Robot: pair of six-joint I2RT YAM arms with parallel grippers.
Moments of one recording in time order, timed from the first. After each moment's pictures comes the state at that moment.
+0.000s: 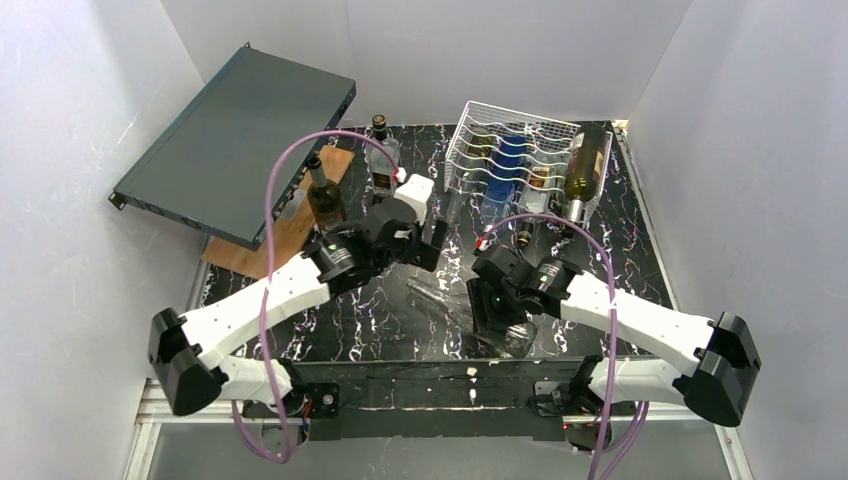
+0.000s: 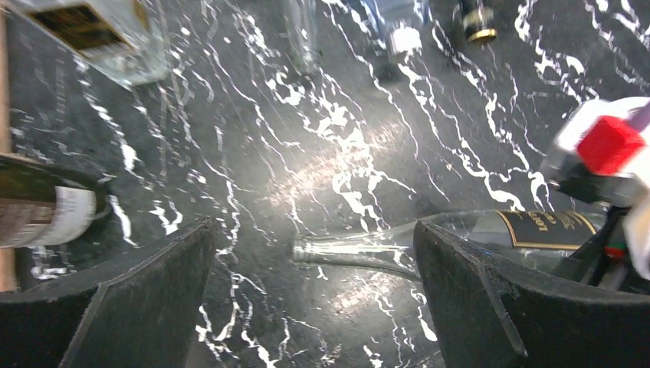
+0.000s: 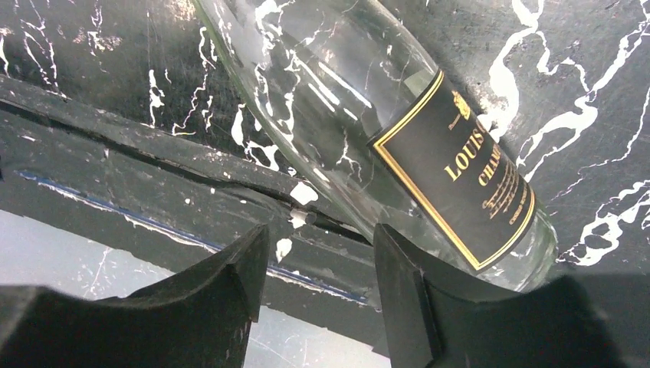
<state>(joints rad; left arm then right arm) -0.93 1.24 1.16 -0.49 -0.37 -0.24 0.98 1.19 0.91 -0.90 0.02 0.68</state>
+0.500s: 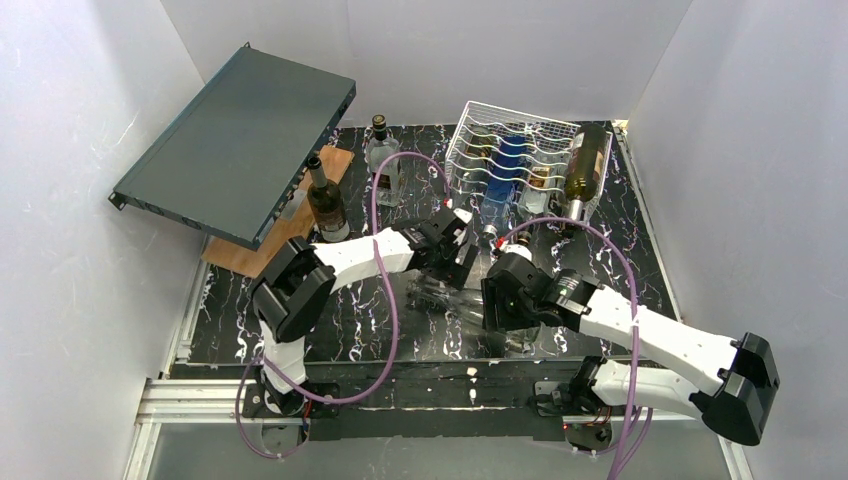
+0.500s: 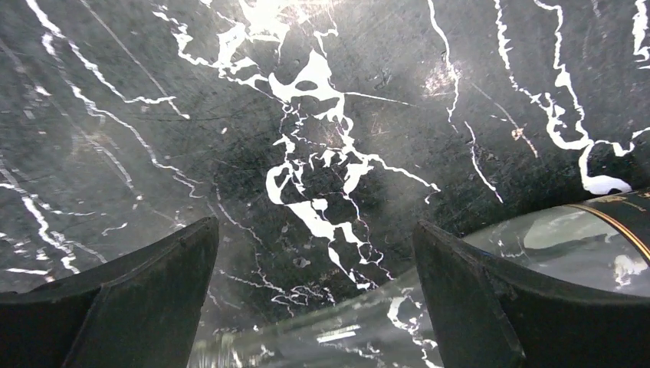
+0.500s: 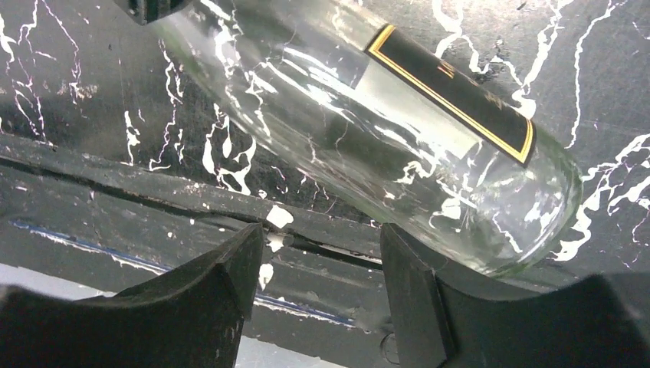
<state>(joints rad) -0.88 1.84 1.28 -0.47 -0.11 -0.33 0.98 1.04 0.81 -0.86 0.14 0.75</state>
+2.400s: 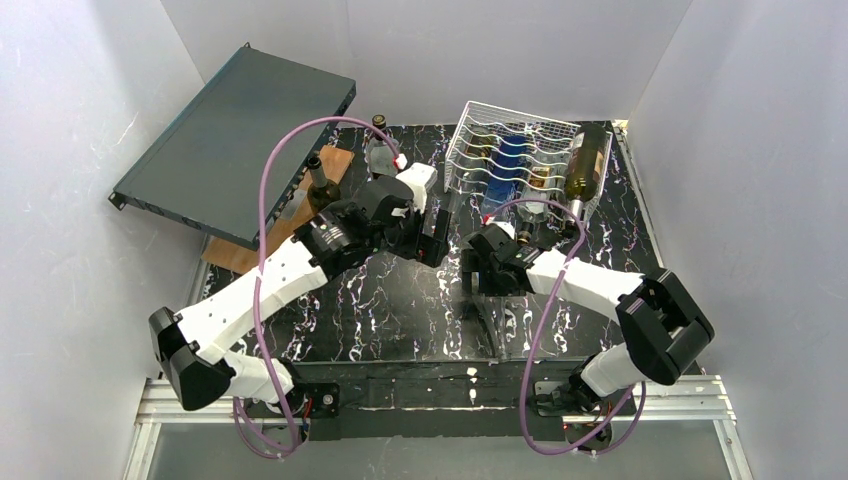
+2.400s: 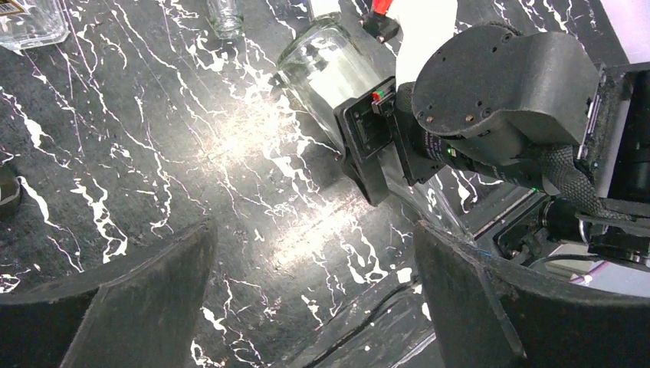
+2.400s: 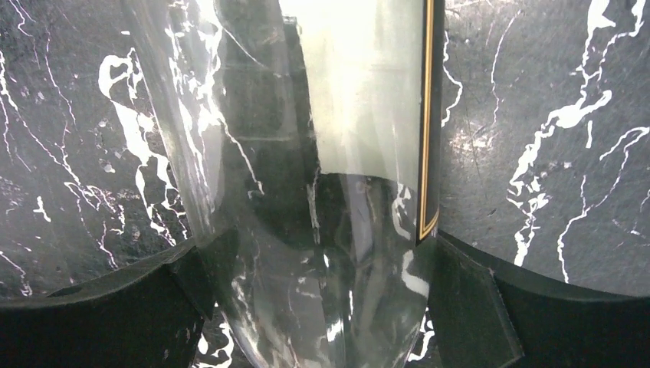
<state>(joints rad) -0.88 1.32 1.36 -0.72 -0.10 -0.36 0.75 1.46 0.83 -0.49 0.18 0.67</state>
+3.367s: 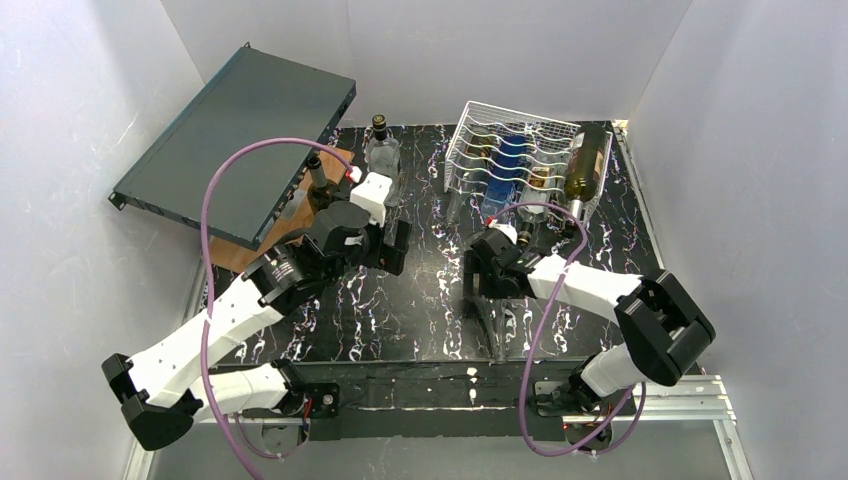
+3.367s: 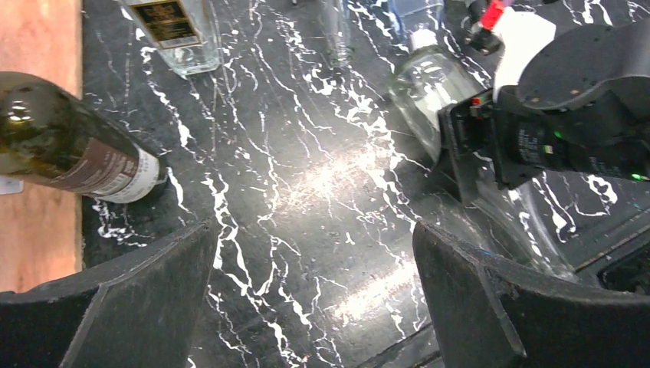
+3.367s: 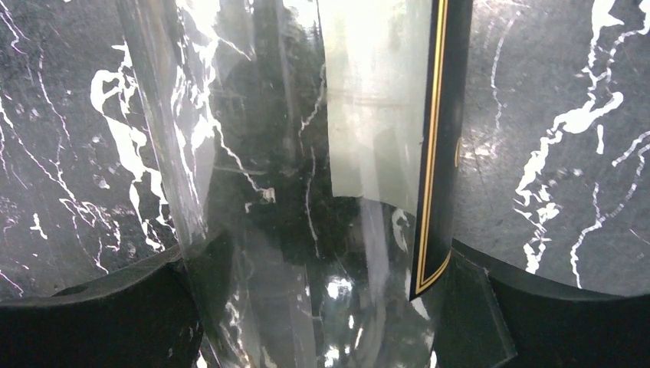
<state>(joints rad) -0.88 1.05 1.19 -0.68 -0.32 -0.23 0.76 1.46 0.77 -0.39 0.20 0.68</state>
